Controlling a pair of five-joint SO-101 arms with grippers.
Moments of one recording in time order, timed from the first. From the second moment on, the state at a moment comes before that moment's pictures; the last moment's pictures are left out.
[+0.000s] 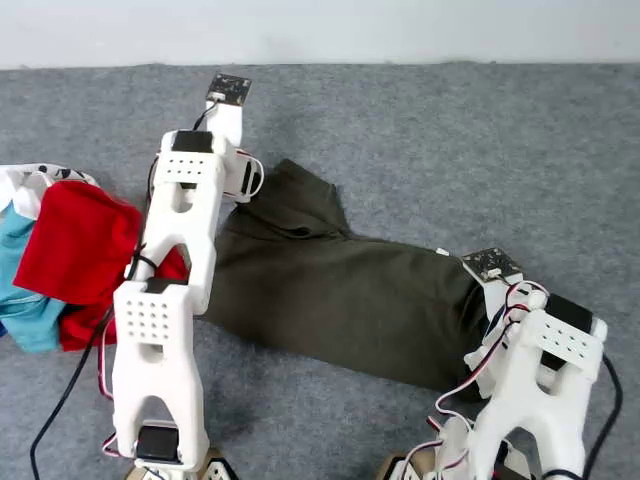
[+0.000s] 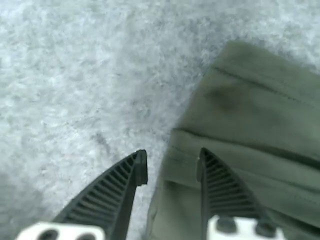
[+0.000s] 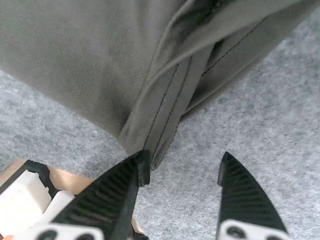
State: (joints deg) left arm 1.1 48.7 -38.8 76.0 -1.7; right arm 25.8 -31.9 56.0 77.9 46.4
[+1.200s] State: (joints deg) left arm 1.8 53.6 -41.9 77.7 -1.7; right arm 25.8 -31.9 56.0 77.9 46.4
